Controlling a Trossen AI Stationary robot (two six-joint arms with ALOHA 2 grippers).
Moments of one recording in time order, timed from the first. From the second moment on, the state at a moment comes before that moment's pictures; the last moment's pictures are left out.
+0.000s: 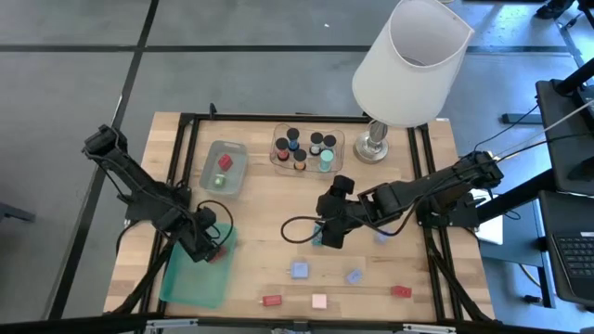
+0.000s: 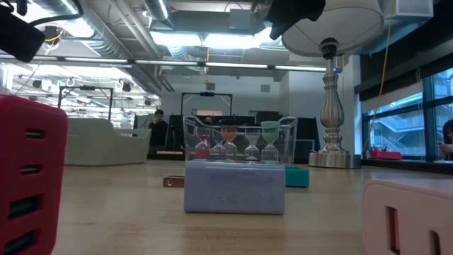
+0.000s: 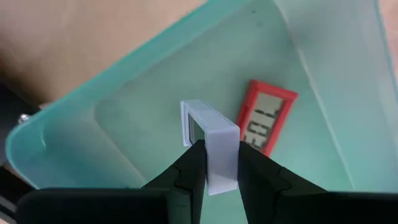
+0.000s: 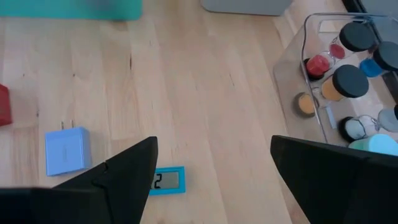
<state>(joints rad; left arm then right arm) -0.75 1.20 0.74 -0.98 -0.04 -1.67 0.38 1.64 1.46 -0.83 0.44 0.41</state>
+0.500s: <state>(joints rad) -0.68 1.21 0.78 -1.02 0.03 -1.59 0.37 1.64 1.46 -0.83 0.40 0.41</state>
